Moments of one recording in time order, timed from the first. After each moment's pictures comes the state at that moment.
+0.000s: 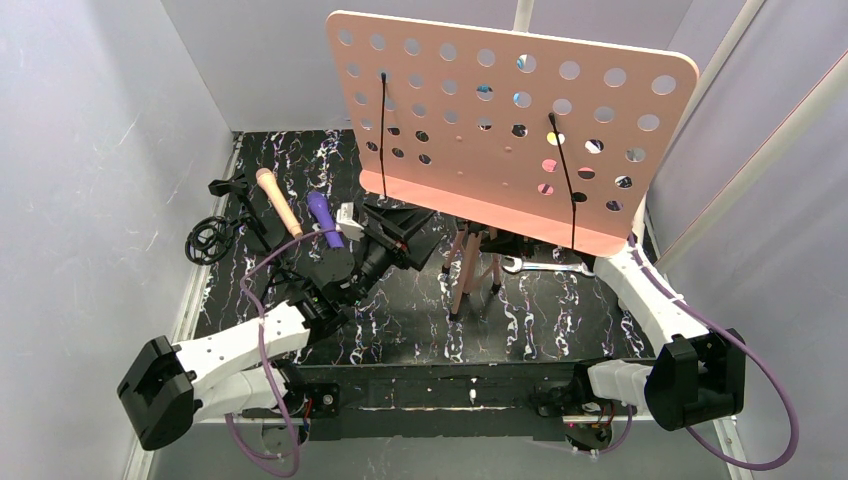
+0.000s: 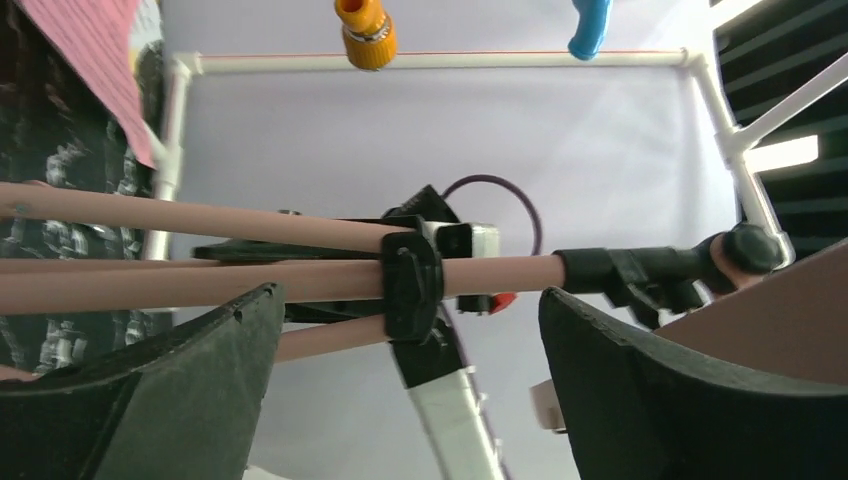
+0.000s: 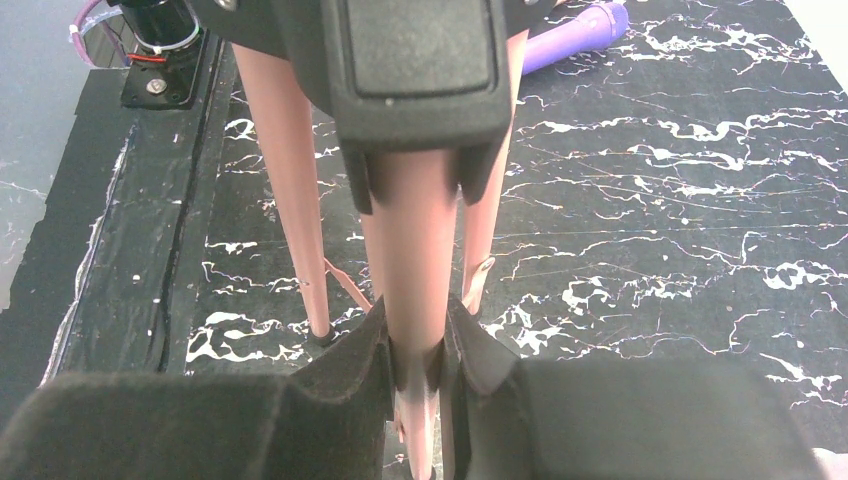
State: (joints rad) left arm -0.89 1.05 0.59 0.59 -0.20 -1.66; right arm 0.28 1.21 0.92 -0.34 -1.20 -0.67
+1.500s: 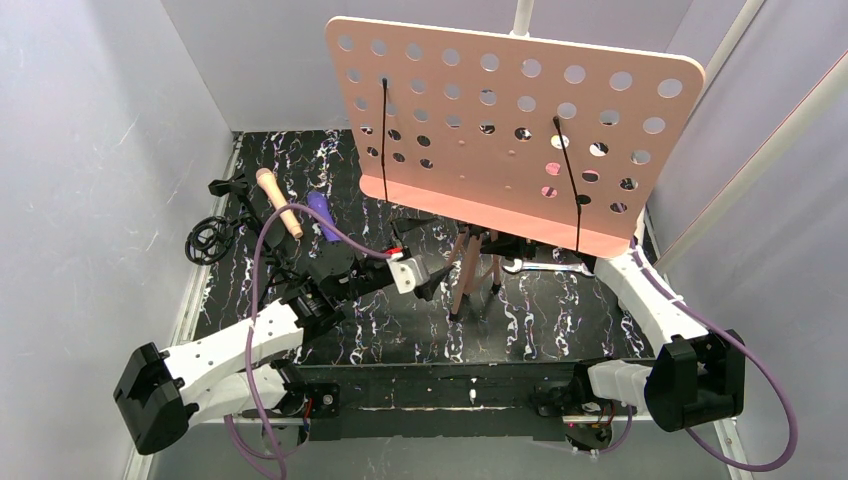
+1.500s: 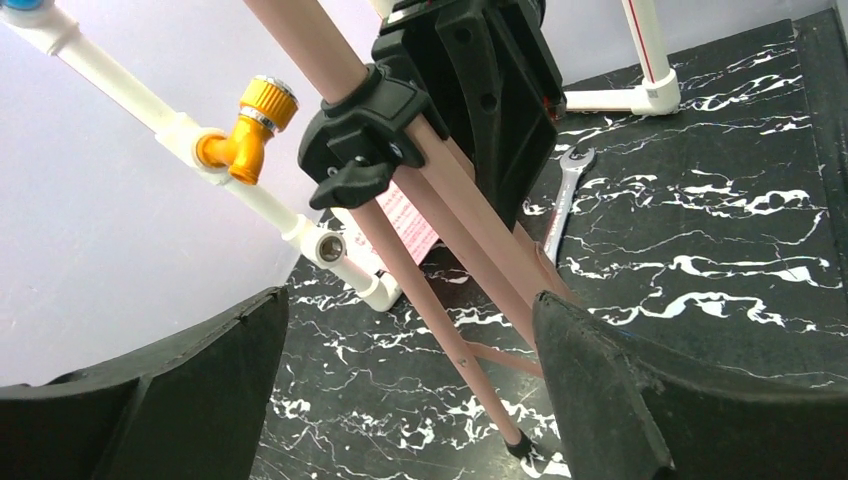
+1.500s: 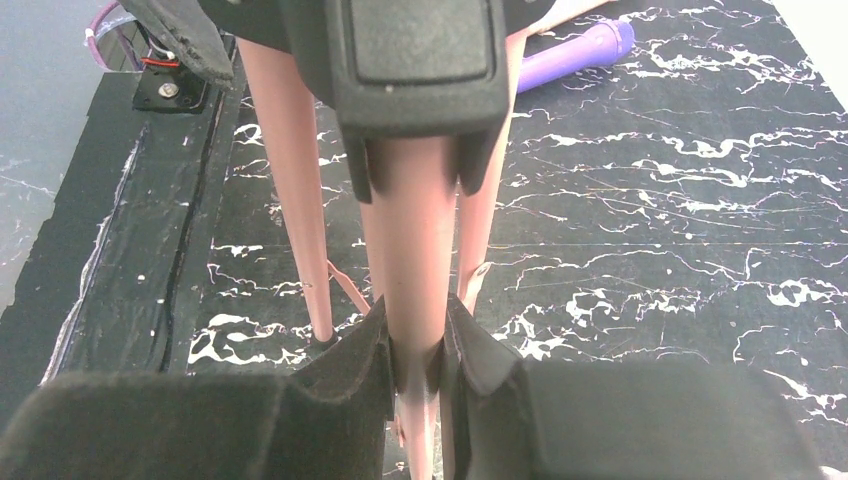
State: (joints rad) left arm -0.89 1.00 0.64 0.44 0.30 0.56; right arm 0.27 1.21 0.90 -0.32 -1.24 -0.69
